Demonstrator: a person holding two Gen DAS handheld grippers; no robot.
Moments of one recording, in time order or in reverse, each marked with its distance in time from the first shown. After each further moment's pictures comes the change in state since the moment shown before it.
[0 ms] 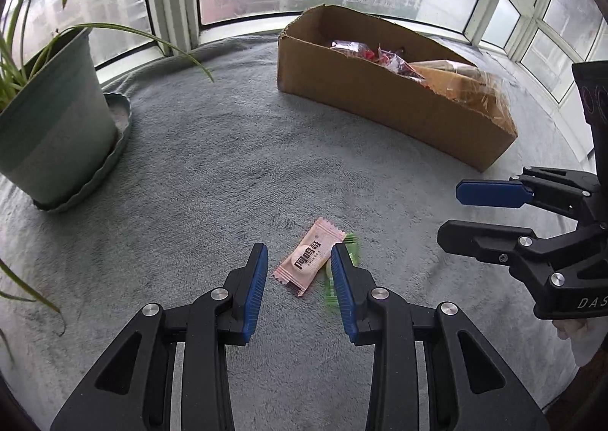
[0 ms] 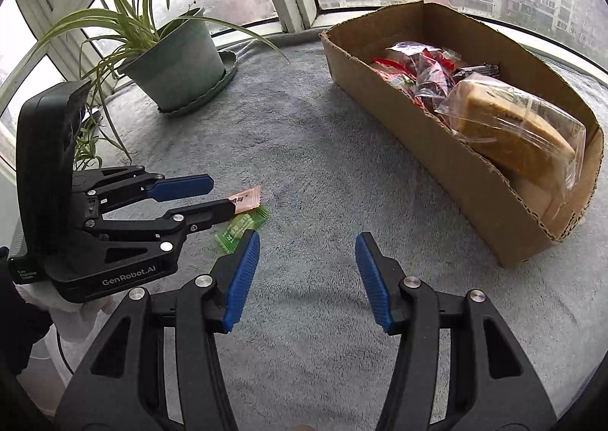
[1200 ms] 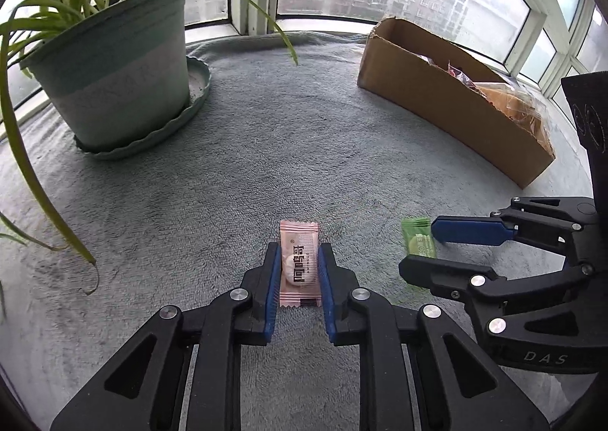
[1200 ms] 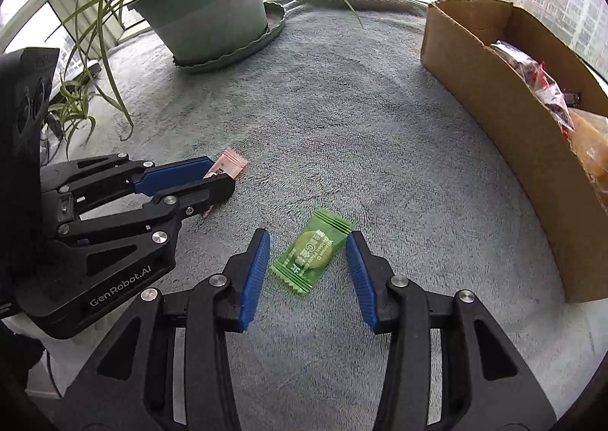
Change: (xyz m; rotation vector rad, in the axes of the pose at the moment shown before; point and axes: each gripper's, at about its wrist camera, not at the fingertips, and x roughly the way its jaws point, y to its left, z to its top) left arm -0.011 0.050 -0.028 -0.160 -0.054 0.075; right arm 0.065 0.077 0.012 -0.174 0.113 -0.069
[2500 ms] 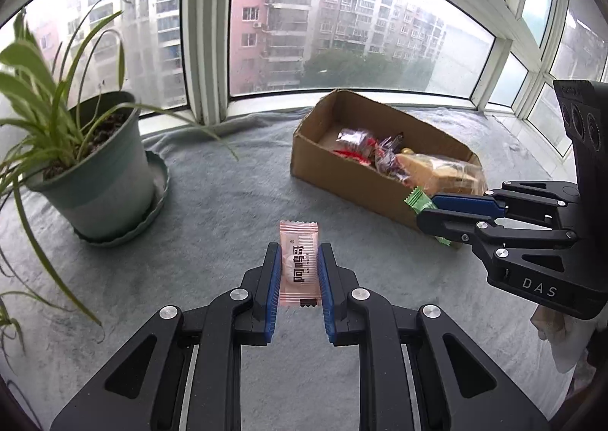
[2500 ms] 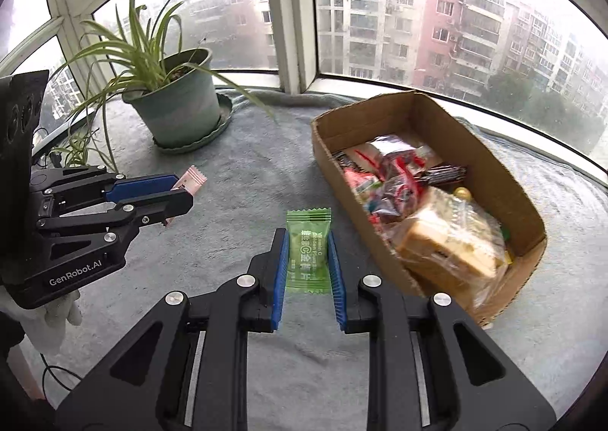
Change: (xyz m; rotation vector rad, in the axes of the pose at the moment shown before) left arm -0.048 -0.062 0.054 0.053 -0.161 -0.058; right arm -0.114 -0.097 0.009 0.029 -0.233 -0.085
